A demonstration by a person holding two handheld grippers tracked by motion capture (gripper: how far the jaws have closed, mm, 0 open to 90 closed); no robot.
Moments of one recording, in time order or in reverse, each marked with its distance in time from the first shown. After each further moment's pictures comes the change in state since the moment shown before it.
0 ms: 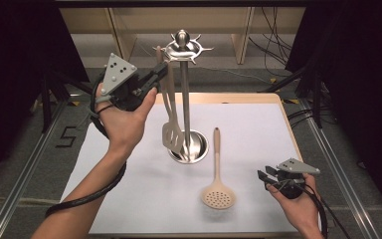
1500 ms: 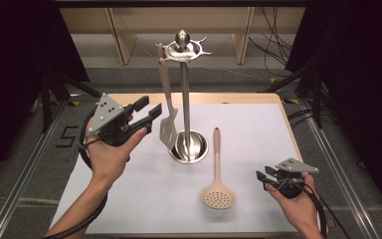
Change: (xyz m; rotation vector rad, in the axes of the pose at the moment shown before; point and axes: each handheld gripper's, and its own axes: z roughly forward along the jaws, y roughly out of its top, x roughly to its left) left arm 0.020 -0.075 -0.044 0.093 -0.054 -0.008; right arm 0.000 0.000 0.003 0.013 0.007 0.014
